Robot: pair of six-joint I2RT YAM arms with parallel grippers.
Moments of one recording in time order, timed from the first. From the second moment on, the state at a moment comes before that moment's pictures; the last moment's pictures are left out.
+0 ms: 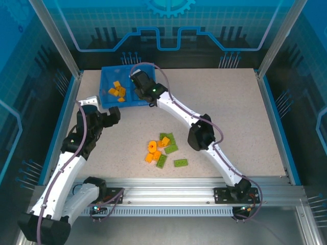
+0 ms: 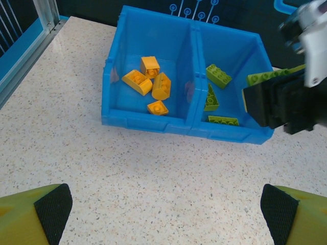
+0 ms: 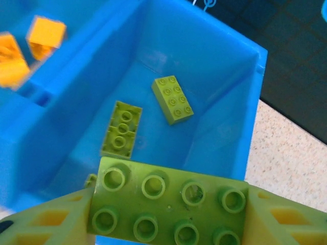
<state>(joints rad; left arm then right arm) -0.13 0.83 0.82 -0.50 -0.19 -0.36 0.77 2.65 2.68 -0.75 0.48 -0.10</state>
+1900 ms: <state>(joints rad) -0.78 1.74 1.14 -0.57 0.01 -0.23 0.59 1.06 1.16 -0.94 -0.12 0.22</state>
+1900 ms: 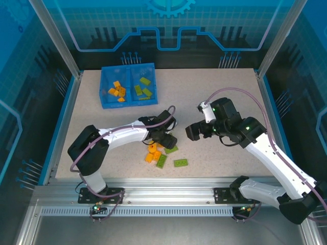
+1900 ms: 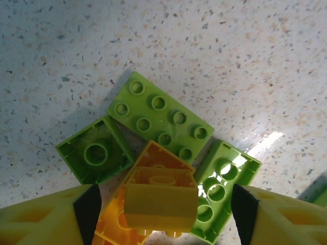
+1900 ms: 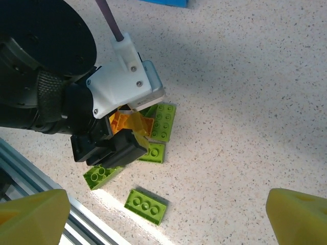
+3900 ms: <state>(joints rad) -0.03 1.96 1.68 -0.67 -0.17 -0.51 0.57 0.94 1.14 -0.88 -0.26 0.43</state>
